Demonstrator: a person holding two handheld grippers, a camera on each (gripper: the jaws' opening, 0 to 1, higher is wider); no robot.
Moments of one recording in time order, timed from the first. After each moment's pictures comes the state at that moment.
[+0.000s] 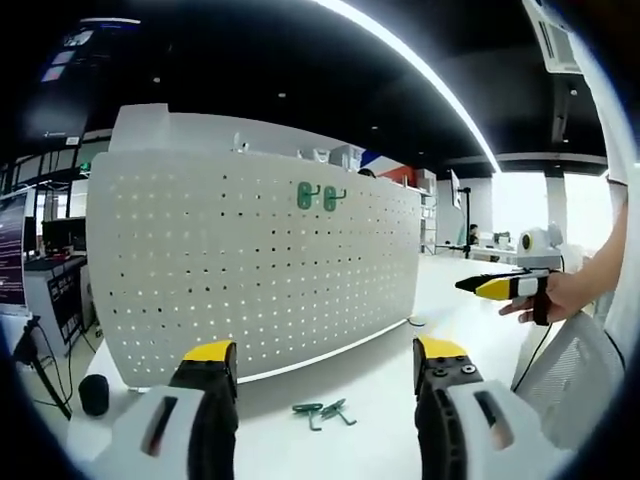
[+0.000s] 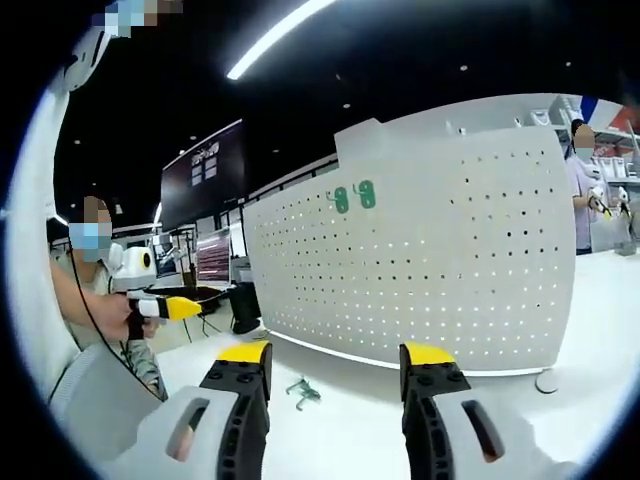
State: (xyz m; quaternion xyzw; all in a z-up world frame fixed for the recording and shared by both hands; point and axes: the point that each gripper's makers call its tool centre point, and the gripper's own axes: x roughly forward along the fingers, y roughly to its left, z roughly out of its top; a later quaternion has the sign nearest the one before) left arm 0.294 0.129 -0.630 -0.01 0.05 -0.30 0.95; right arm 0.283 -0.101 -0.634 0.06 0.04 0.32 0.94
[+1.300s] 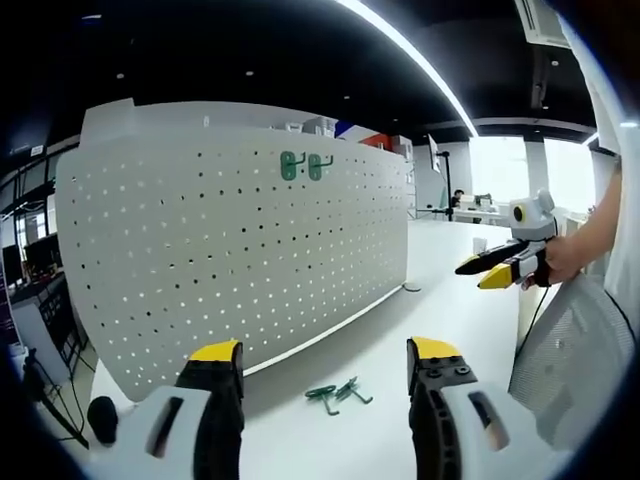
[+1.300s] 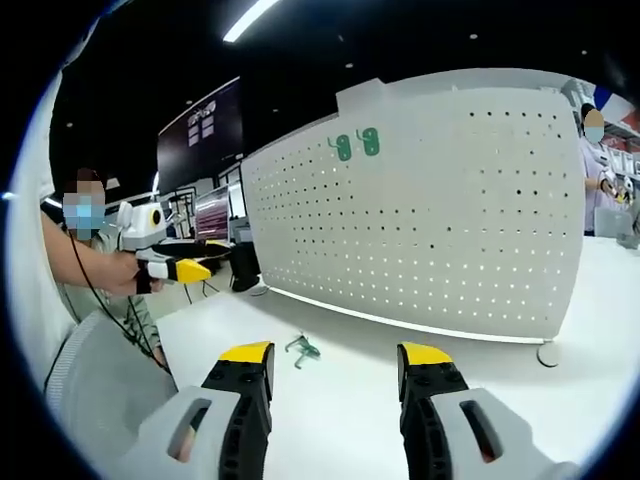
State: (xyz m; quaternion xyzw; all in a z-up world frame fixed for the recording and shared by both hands) left arm 0.314 0.133 -0.650 0.06 0.10 -0.34 0.93; right arm 0.279 -0.095 -0.676 0.02 0.13 0.33 0.93
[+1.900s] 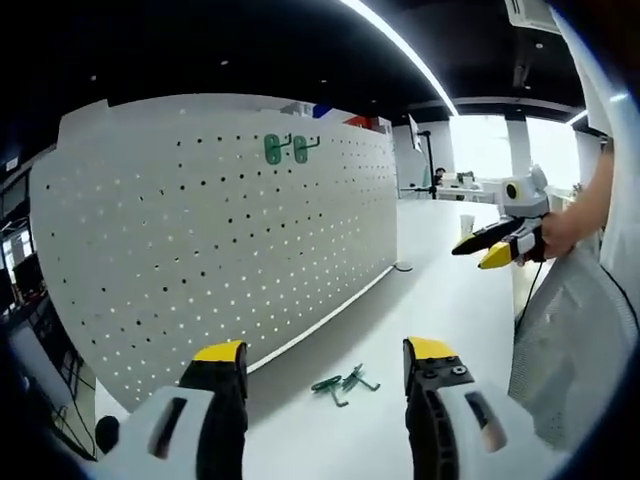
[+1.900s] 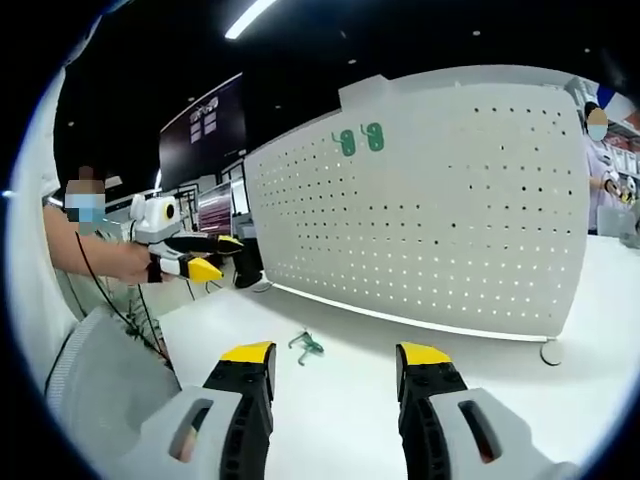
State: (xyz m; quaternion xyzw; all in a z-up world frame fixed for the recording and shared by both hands) left arm 0.328 0.132 -0.661 0.11 0.12 -0.38 0.91; right arm 0.277 -0.092 -0.679 0.02 0.14 0.34 0.93
